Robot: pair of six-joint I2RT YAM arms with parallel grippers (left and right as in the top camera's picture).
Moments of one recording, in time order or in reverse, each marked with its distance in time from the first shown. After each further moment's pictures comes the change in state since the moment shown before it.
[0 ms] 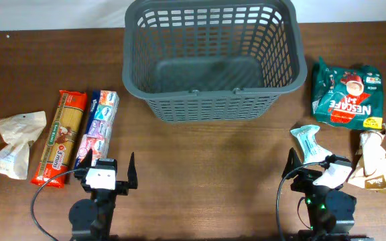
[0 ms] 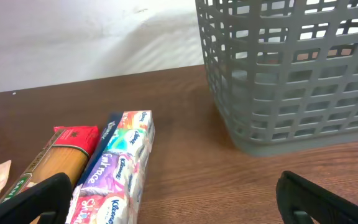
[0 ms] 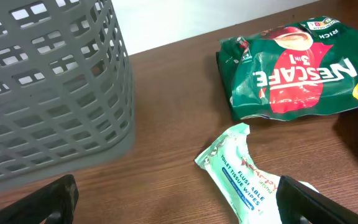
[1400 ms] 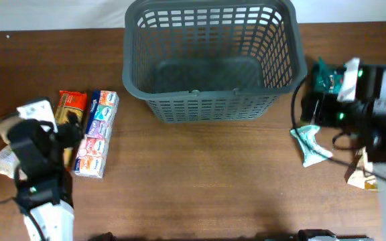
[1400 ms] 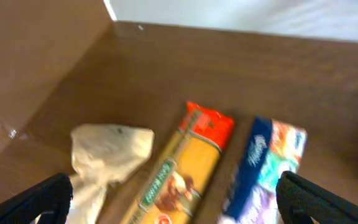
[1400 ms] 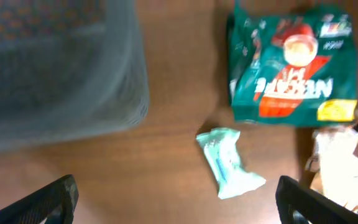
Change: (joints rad) left arm 0.339 0.960 0.706 -0.085 -0.161 0.012; right arm -0.019 1.237 1.403 -0.796 -0.063 -0.109
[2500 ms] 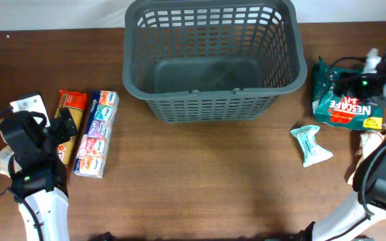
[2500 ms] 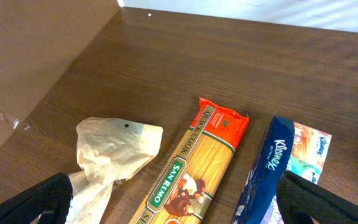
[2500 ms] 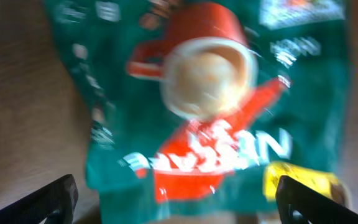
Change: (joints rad) left arm 0.042 0.094 0.027 0.024 -0.001 0.001; right arm -0.372 0.719 0.139 0.256 -0.056 -0.265
